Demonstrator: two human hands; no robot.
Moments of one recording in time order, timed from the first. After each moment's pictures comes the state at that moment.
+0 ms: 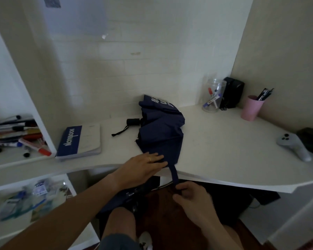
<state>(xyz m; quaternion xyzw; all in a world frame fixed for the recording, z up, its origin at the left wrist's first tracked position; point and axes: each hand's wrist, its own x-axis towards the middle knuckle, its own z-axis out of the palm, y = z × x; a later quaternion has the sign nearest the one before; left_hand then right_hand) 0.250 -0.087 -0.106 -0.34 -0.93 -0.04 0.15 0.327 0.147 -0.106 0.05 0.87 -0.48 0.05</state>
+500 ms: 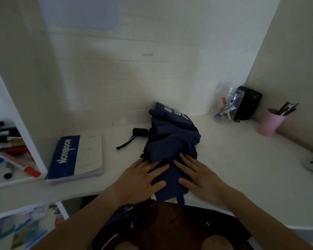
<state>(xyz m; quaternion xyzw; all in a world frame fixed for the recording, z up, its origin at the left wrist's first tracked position) 0.197 -0.131 -0.117 -0.23 -0.97 -0.05 0.08 0.152 0.136 -0.097 -0.32 0.94 -0.06 0.04</state>
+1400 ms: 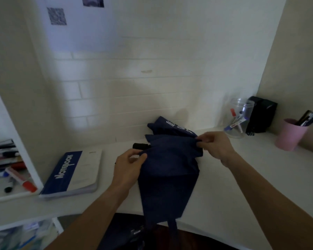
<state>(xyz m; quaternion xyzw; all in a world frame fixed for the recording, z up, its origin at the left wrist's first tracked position) 0.168 -0.105 -0.057 0.14 -0.72 -0.65 0.21 0.027 0.152 -0.023 -0.08 0.87 -0.47 -0.07</state>
